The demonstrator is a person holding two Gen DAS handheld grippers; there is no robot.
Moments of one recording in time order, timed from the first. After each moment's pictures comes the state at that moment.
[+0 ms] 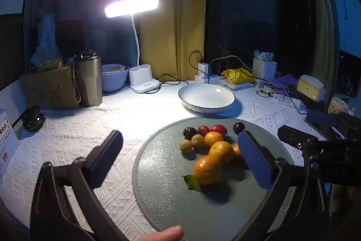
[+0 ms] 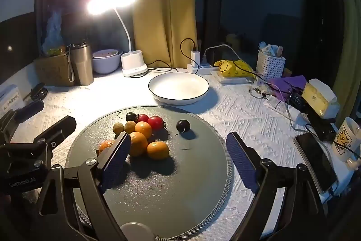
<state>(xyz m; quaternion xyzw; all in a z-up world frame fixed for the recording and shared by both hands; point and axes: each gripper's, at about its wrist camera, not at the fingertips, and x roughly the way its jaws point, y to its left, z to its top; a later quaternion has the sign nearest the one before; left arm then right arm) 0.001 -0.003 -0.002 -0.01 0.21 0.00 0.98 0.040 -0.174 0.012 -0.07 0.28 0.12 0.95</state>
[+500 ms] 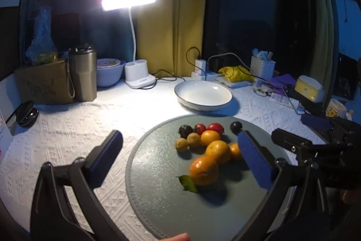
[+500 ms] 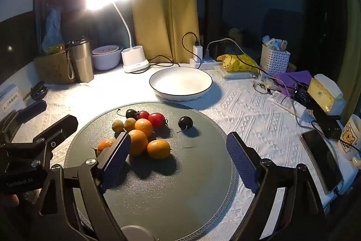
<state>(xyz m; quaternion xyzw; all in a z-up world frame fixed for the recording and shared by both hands) 0.012 0.001 -0.009 -0.04 0.22 -0.02 0.97 0.051 -0.170 0.002 -0.06 0.30 0.12 0.94</state>
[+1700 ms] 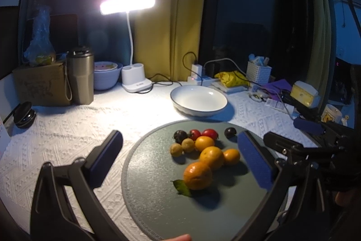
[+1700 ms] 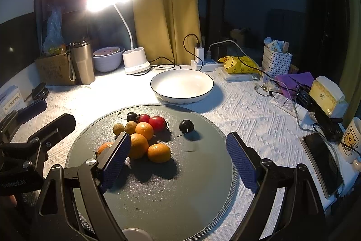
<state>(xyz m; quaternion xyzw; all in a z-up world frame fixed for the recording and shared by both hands) 0.010 -0.002 0.004 -0.05 0.21 -0.03 0.98 0.055 -0.171 0.003 -0.06 0.30 0.13 0.94</state>
